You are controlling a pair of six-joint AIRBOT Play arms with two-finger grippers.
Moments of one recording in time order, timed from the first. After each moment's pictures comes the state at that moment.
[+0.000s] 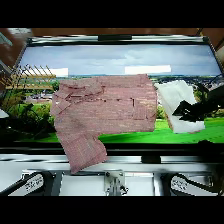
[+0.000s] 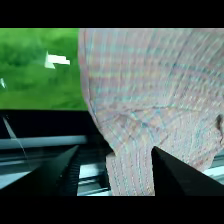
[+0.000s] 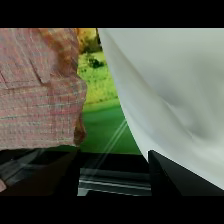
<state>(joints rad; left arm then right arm) 0.40 -1.15 0.70 1.04 -1.34 -1.29 -0.40 -1.35 1.13 2.00 -1.44 -1.76</state>
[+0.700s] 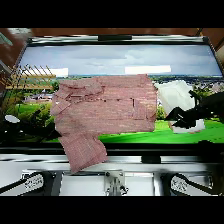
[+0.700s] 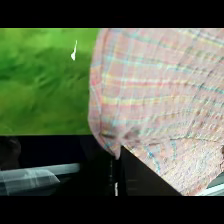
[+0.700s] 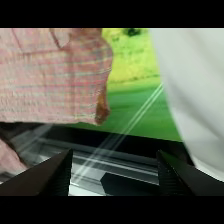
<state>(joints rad) 0.36 -1.26 0.61 0.95 -1.16 -1.29 -0.36 -1.33 0.99 2.07 -1.45 -1.83</state>
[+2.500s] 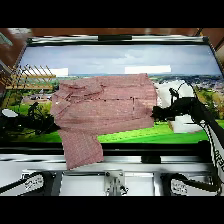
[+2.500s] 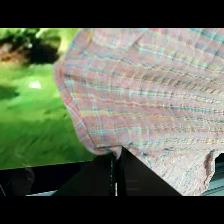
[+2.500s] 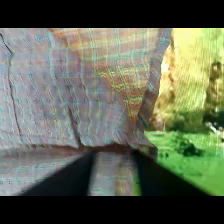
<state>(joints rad) 0.34 -1.26 0.70 0.93 -1.14 -1.26 -0.10 -1.41 0.89 2.08 -0.95 -1.77</state>
